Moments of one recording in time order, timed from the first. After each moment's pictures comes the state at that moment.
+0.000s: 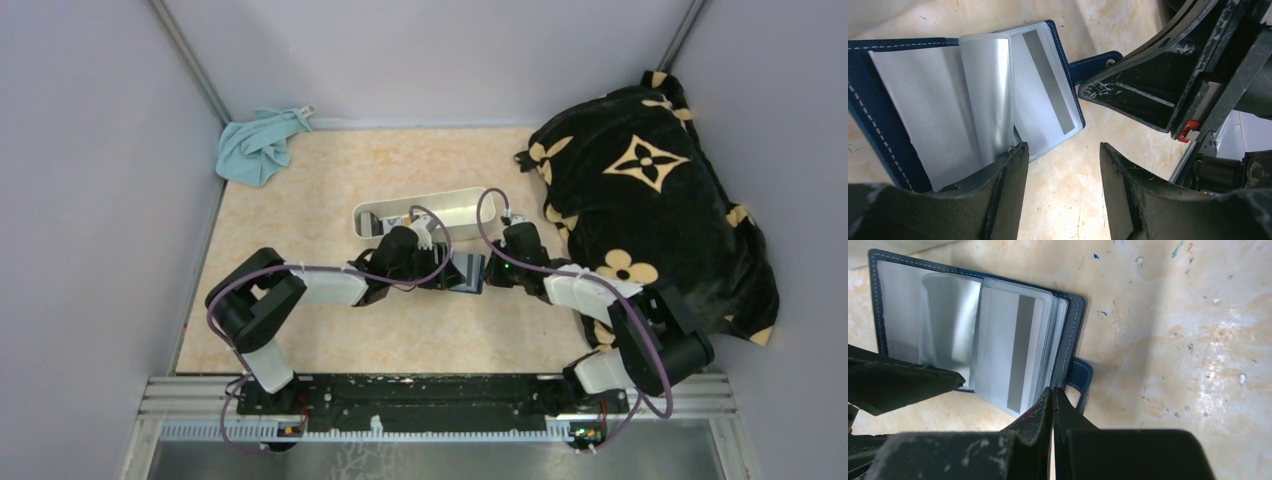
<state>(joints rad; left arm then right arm) -0.84 1.74 0.76 0.47 0.21 -0.69 0.48 1.40 0.55 0.04 -0.10 0.56</state>
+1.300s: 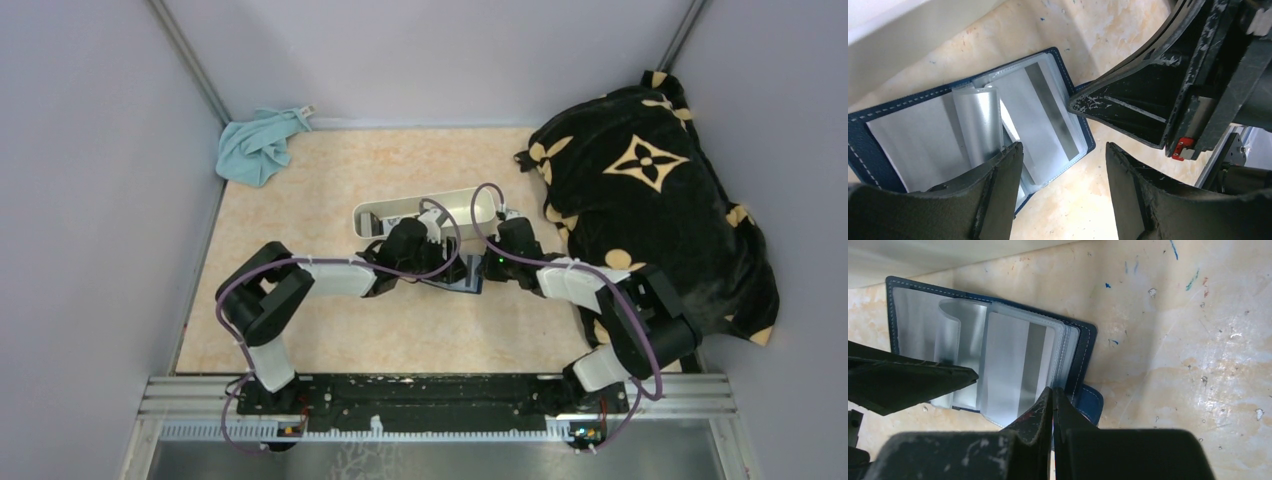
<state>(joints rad) -0.83 1.78 0.86 0.40 0.18 -0.58 0.48 1.46 0.61 0.05 -0.08 0.56</state>
